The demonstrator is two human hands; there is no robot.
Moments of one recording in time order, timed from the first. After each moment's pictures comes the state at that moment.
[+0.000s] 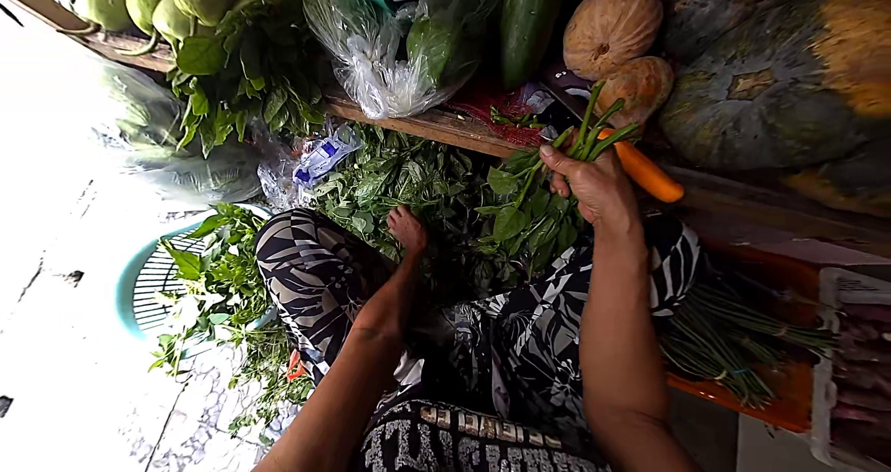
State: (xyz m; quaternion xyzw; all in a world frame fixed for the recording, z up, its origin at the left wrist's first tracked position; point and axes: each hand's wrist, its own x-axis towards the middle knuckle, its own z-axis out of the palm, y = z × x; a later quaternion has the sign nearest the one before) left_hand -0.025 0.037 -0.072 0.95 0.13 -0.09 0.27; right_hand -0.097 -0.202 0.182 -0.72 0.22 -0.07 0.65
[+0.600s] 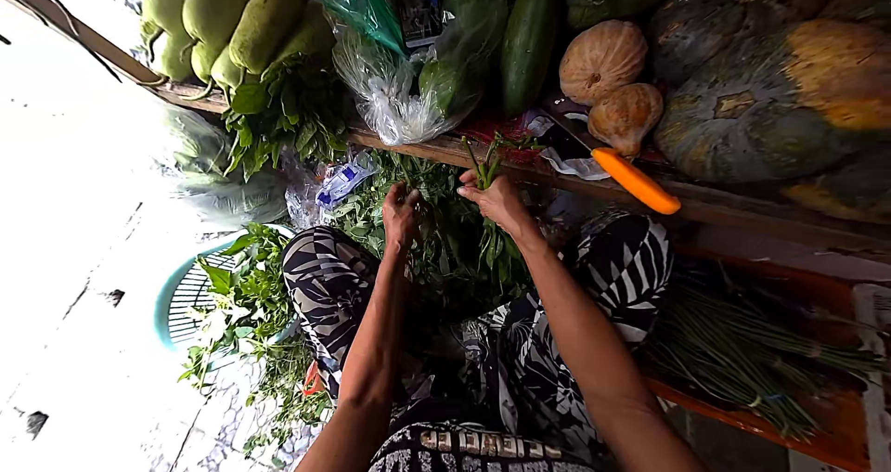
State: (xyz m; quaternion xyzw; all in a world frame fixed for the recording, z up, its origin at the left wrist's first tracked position) left_hand -0.013 0.069 0.072 0.80 0.01 -0.06 0.59; right_hand -0.048 -0.125 0.142 -0.81 0.14 0.06 0.57
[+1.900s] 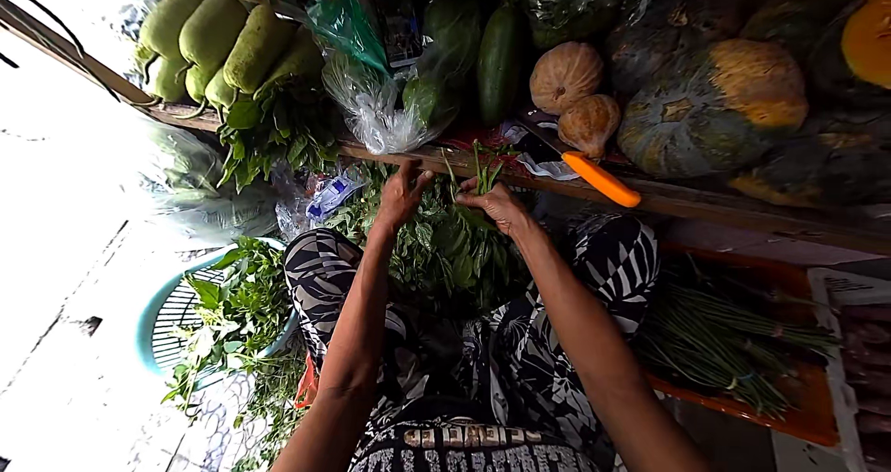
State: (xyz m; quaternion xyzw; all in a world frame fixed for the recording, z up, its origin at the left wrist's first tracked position) left_hand 0.016 0.040 0.150 0.90 -0.20 -0.10 0.38; right_hand -0.064 -0.149 0.133 -0.67 0.16 0.08 0.72
